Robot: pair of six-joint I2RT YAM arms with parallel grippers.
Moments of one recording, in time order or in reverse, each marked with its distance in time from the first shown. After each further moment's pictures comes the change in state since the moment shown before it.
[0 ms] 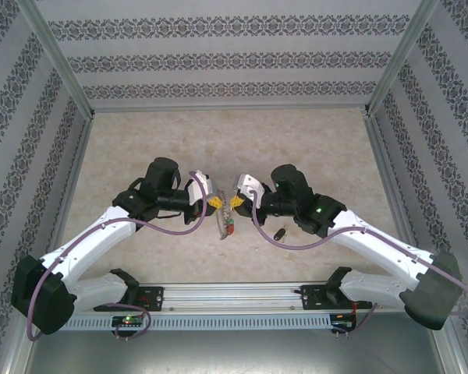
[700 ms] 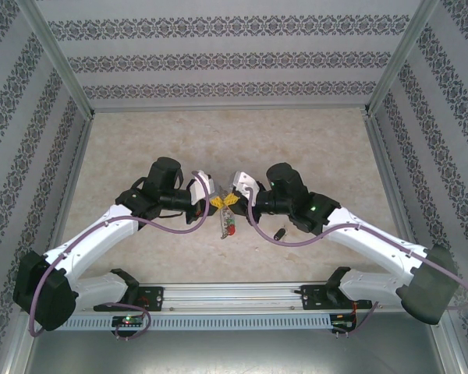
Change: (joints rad) left arm -0.006 0.024 0.001 0.012 -0.005 -0.003; right arm 0.024 0.044 0.014 0.063 0.001 0.045
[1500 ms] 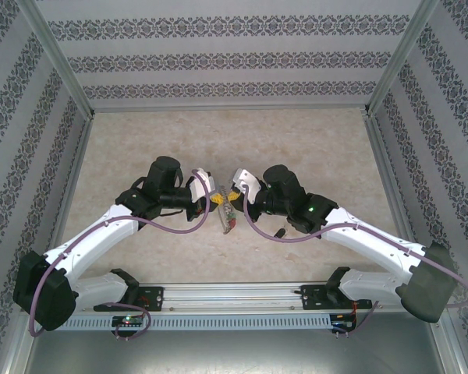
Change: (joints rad) left arm 0.000 0.000 -0.006 0.051 -0.055 0.000; right arm 0.009 0.009 0.003 -0.031 0.184 0.057
